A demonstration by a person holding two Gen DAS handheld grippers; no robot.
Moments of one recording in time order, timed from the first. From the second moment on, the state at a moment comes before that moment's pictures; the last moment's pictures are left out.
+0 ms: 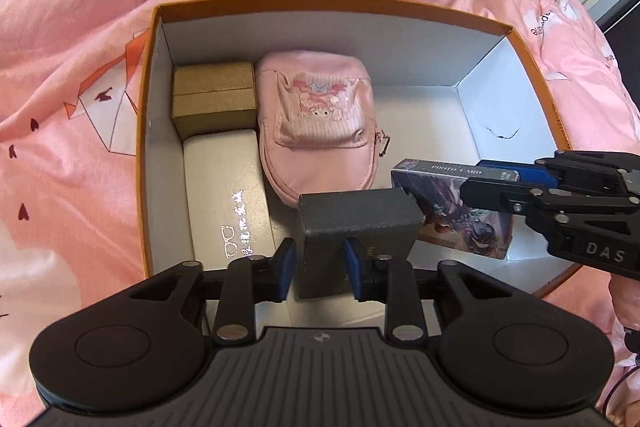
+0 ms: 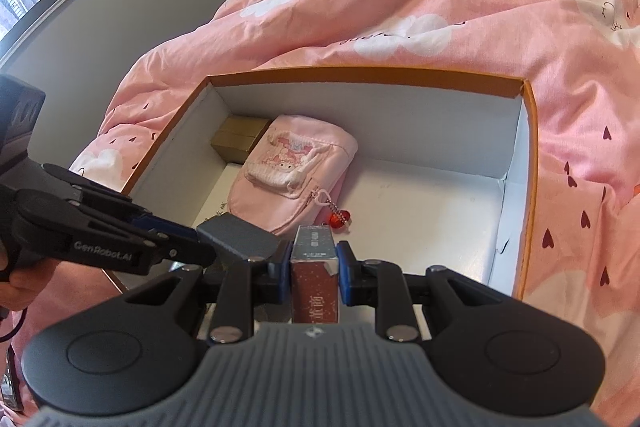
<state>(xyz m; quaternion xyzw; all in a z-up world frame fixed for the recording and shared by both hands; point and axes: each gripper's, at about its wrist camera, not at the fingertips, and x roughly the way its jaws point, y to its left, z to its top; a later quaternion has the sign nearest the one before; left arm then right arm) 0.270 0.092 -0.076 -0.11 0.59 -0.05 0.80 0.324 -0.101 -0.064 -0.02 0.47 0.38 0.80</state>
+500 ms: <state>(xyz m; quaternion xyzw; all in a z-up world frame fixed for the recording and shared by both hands) 0.270 0.099 -0.091 -0.17 0.62 -0.06 0.77 0.323 -0.093 -0.070 -0.03 0.50 0.38 0.78</state>
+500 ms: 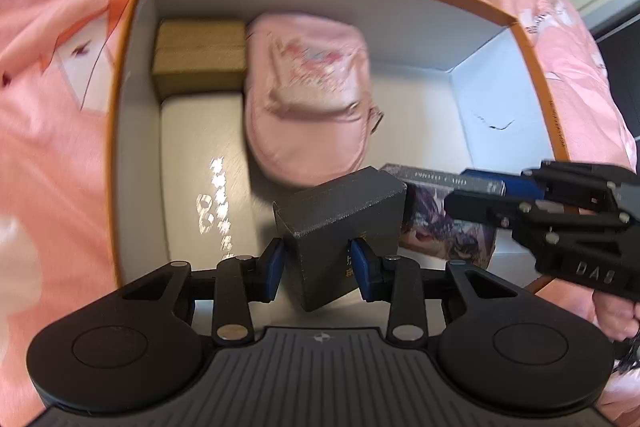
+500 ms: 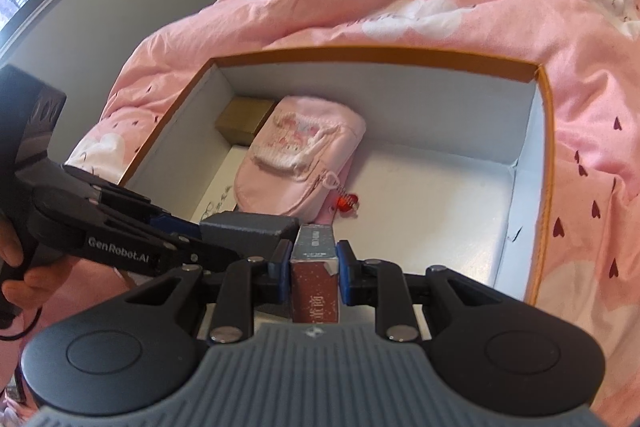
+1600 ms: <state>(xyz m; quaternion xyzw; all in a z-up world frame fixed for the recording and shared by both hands) 0.275 0.084 -0.097 -0.10 0.61 -0.03 0.79 0.333 -0.103 -0.080 0.03 0.54 0.35 0.76</state>
